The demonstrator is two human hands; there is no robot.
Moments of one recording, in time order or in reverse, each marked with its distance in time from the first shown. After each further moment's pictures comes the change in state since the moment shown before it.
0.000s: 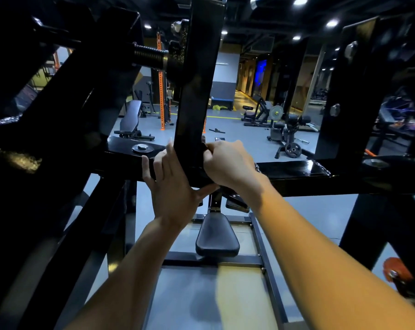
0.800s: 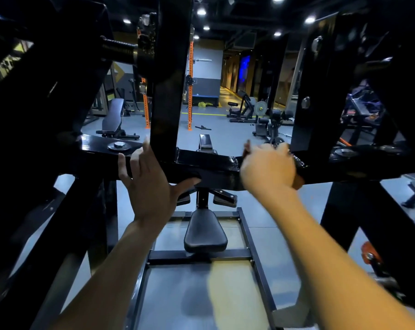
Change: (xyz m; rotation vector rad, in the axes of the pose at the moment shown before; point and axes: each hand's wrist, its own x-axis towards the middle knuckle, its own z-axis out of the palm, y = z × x) left_hand -0.004 0.000 0.003 0.088 0.052 0.025; right_hand -0.054 0.072 -0.035 -0.401 0.201 0.353
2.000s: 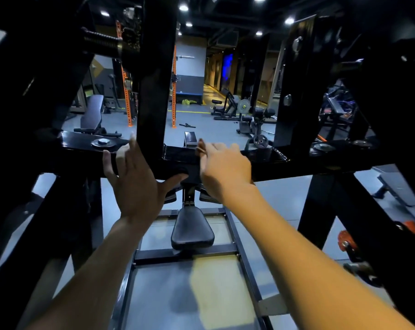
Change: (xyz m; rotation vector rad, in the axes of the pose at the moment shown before) left_hand -0.001 -0.001 0.001 0.019 0.029 0.009; right_hand -0.019 -0.040 0.001 0.024 -0.120 -0.248
